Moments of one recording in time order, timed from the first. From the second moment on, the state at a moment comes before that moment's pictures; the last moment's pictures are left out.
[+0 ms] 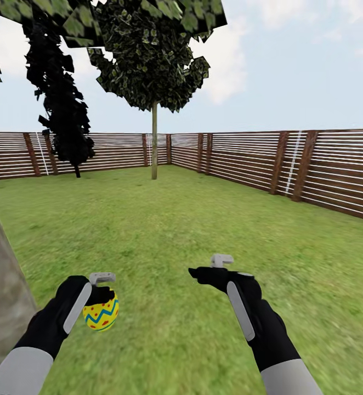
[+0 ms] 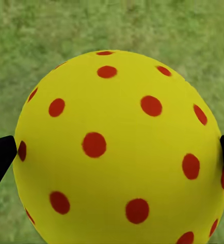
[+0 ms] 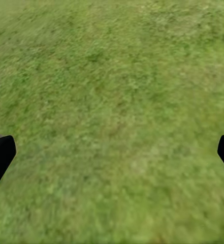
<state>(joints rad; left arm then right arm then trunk) -0.58 0.15 -0.07 -1.06 0.29 1.00 0.19 -0.53 0.15 0.13 -1.27 -0.22 0.77 0.03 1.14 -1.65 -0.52</state>
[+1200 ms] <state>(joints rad) -0.60 0.15 -0.07 -0.93 0.30 0.82 0.19 -0.52 0.15 0.13 -1.33 -0.22 0.77 0.03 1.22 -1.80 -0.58</state>
